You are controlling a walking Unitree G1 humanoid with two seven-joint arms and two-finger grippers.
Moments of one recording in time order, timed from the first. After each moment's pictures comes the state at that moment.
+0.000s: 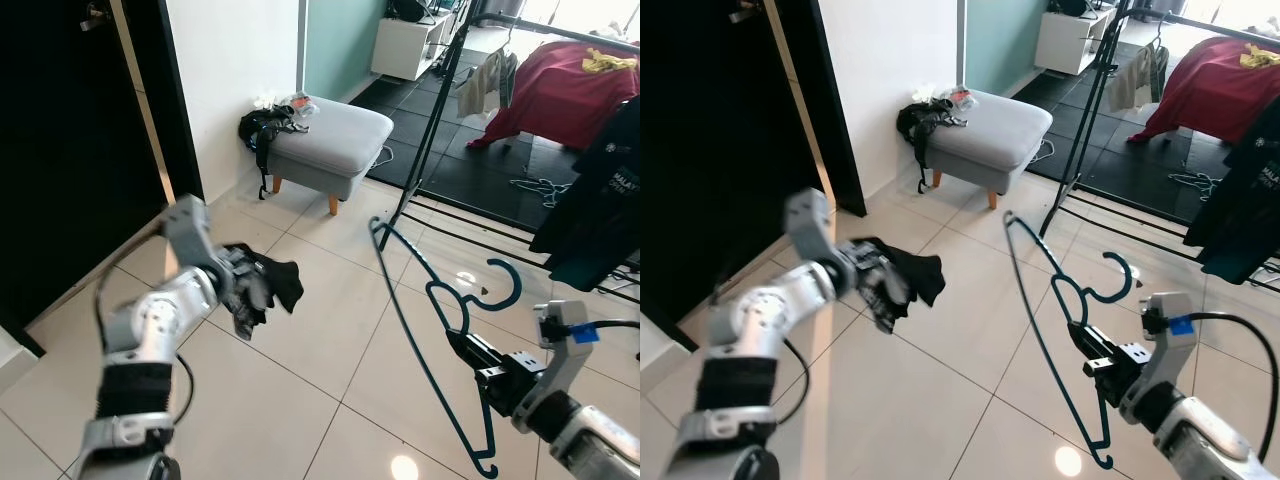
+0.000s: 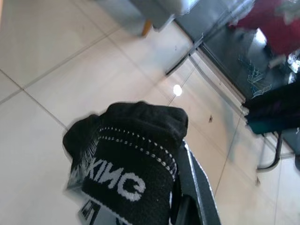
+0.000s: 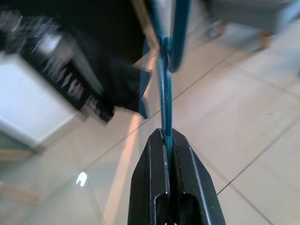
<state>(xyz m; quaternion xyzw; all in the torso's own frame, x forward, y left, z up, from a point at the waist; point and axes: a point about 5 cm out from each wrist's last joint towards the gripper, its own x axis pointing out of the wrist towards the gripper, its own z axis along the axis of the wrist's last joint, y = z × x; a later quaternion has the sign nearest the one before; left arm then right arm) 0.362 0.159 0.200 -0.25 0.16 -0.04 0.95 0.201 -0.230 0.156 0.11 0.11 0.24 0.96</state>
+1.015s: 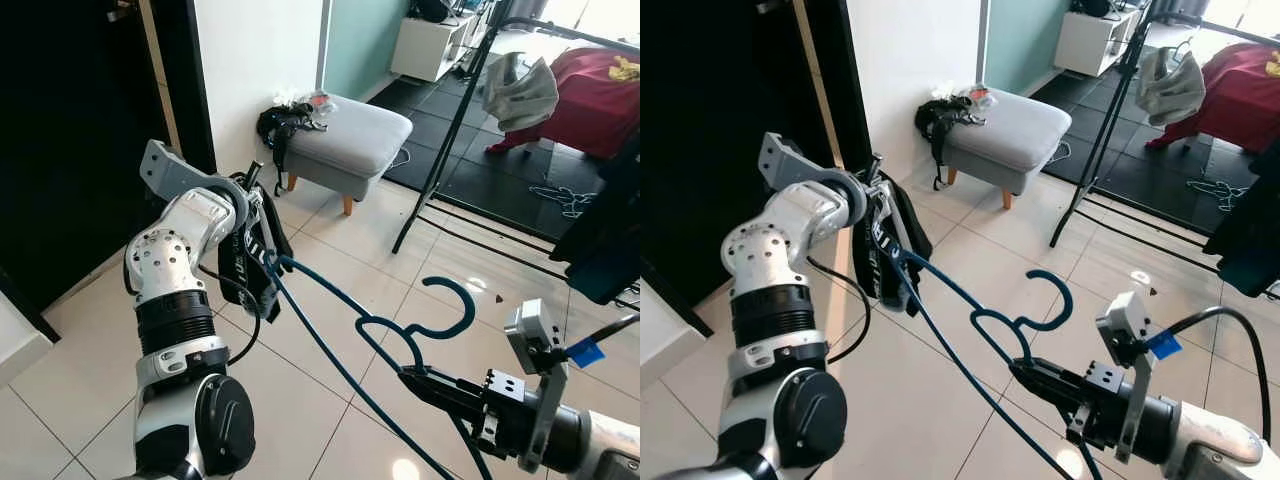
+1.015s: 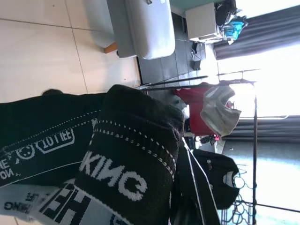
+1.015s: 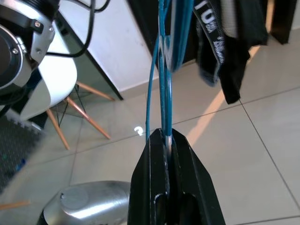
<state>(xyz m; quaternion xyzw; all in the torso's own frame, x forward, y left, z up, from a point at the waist) 0.367 0.121 0.277 -0.54 0.14 0.01 0.83 0.186 -0.178 0.187 0.07 0.13 0.47 0.87</state>
